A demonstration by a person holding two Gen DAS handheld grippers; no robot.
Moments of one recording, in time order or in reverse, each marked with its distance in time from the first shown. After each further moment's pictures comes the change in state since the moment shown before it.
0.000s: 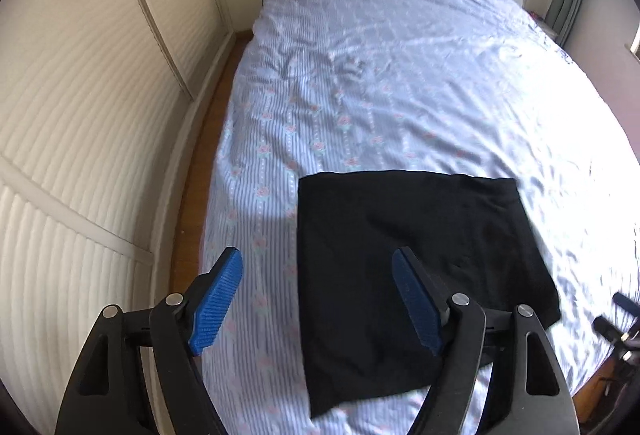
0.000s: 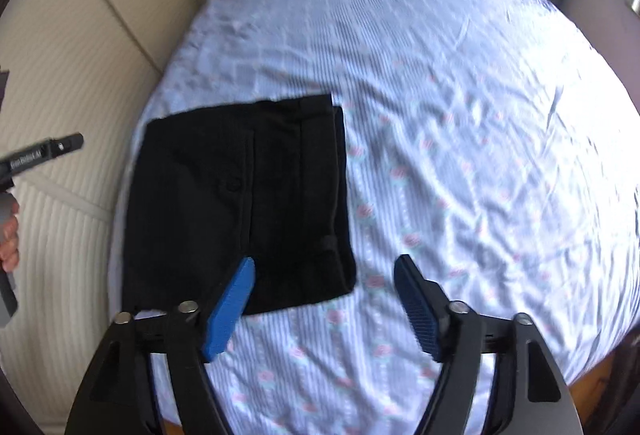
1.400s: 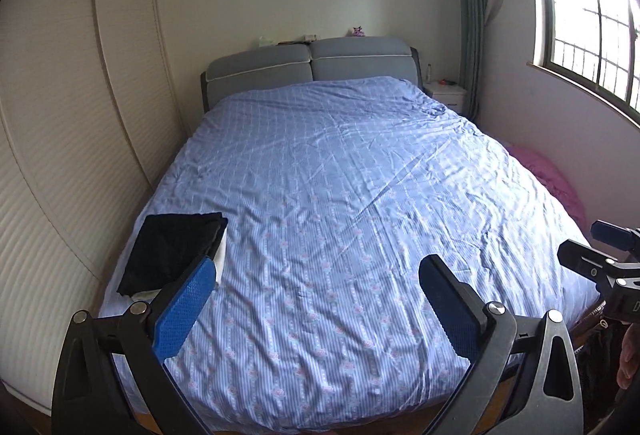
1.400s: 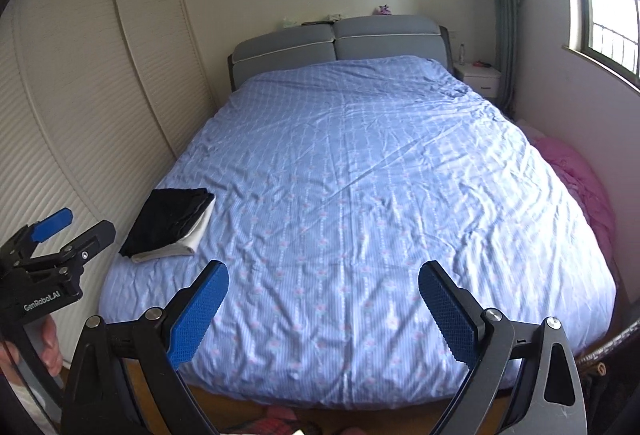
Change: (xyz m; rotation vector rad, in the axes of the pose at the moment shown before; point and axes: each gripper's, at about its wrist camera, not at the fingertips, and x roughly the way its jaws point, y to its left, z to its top) left arm -0.361 -0.549 -0.202 0.049 -0.416 -0.035; right arm -0.367 -0.451 -0.155 -0.070 -0.420 0.054
